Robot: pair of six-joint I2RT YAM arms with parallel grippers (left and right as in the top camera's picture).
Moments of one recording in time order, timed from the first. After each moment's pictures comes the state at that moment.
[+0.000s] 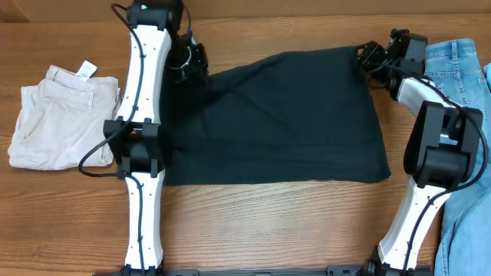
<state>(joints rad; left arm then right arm) -0.12 2.59 2.75 -1.69 0.38 -0.36 -0.19 2.31 1.57 0.06 -0.40 0.54</state>
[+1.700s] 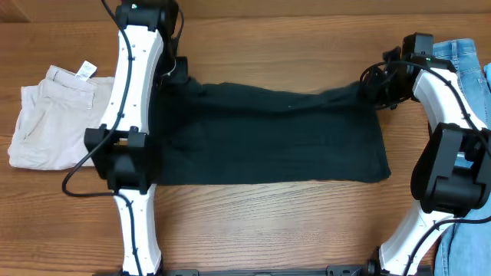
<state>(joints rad) -0.12 2.32 2.41 -1.69 -0.05 -0.18 -0.18 2.07 1.59 -0.82 -0.40 0.29</state>
